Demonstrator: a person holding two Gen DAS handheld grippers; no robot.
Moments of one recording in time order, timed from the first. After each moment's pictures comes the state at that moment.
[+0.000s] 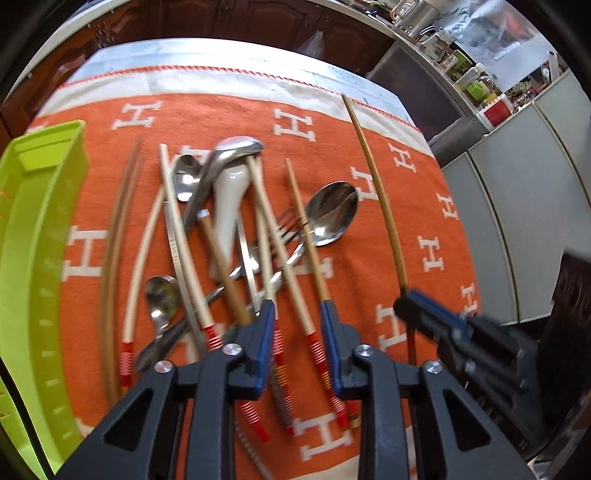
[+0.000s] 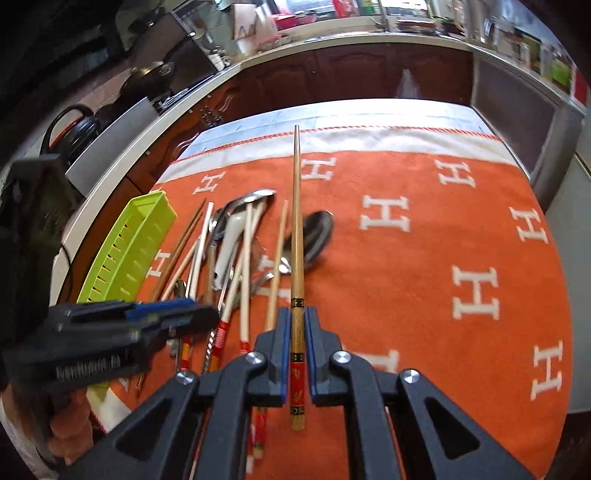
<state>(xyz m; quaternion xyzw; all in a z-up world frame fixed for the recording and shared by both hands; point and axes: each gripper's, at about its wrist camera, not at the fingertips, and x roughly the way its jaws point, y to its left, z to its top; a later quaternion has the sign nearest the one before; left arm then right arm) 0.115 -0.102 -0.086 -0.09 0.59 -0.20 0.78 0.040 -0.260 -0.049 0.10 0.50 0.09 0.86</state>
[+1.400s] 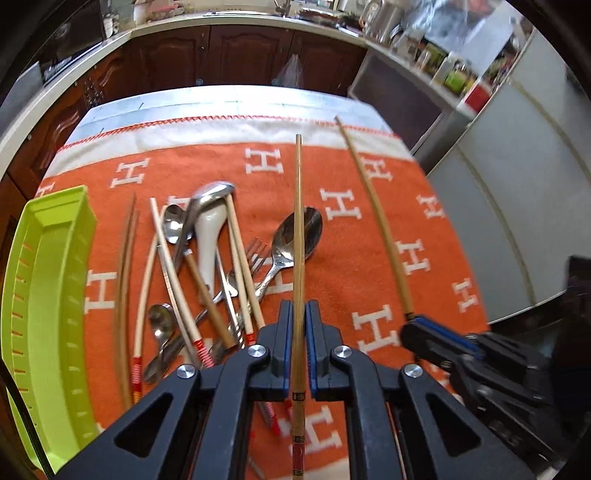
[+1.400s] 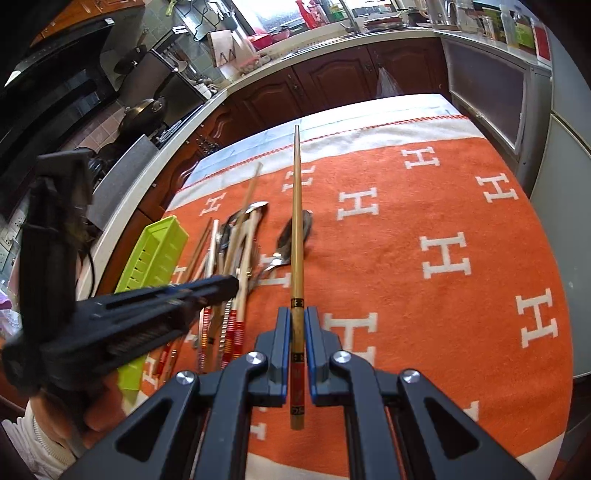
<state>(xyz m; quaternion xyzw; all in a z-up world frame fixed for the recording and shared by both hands) 0.092 -0.128 -0.040 -0.03 0.53 -0.21 0.82 0.004 -0.278 -0.027 0.17 0.47 0.09 0.86</state>
